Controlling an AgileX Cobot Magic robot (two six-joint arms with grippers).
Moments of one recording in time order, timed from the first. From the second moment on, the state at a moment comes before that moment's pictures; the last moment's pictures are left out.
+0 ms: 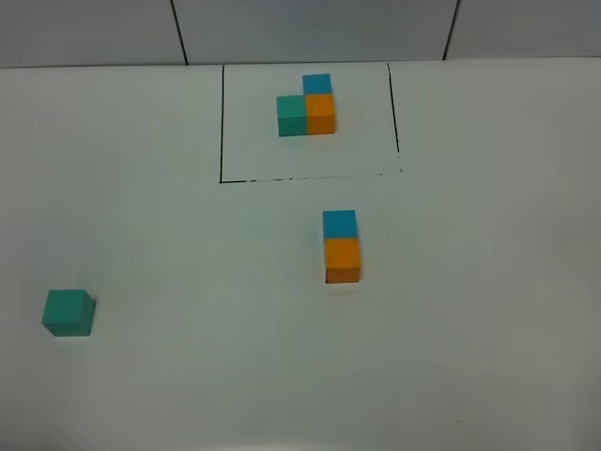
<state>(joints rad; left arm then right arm) 0.02 0.00 -0.50 -0.06 1.04 0.04 -0.06 0.05 -0.50 0.10 1.06 -0.07</state>
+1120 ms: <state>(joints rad) 0.02 0.00 -0.50 -0.06 1.04 0.04 -0.02 0.05 -0.50 0.10 1.06 -0.07</state>
